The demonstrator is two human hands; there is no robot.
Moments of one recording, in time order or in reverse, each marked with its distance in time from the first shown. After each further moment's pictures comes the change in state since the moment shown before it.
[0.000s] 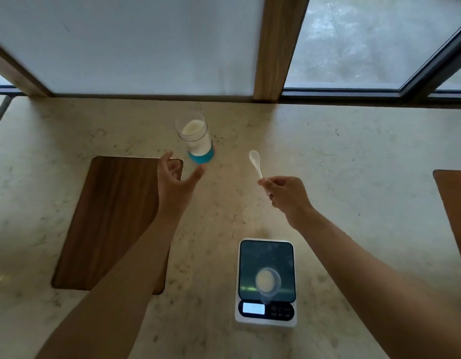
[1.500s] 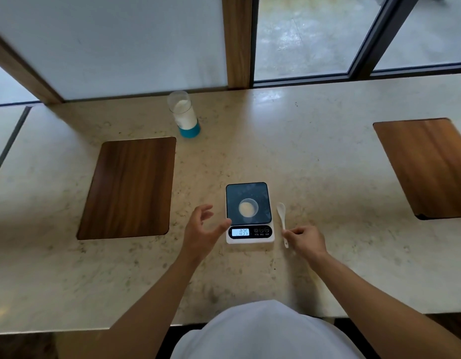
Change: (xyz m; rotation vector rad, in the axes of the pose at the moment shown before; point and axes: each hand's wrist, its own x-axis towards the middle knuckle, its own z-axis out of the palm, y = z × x) left_hand -0.265 -0.032 -0.043 0.116 -0.383 -0.015; right_hand -0.197 0.208 -0.082 -0.283 0.158 0.177
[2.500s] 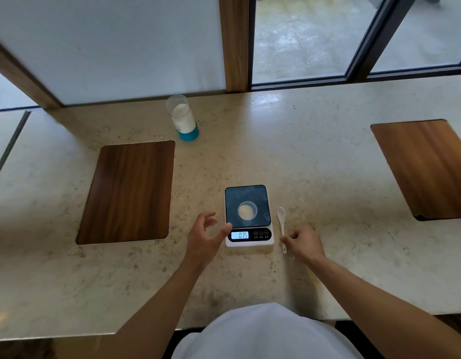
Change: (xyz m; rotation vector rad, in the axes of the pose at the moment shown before) left_hand -0.008 0.002 0.007 0.002 0.002 -0.034; right_hand 0.000 -0.005 0.002 -0.278 -0.012 -0.039
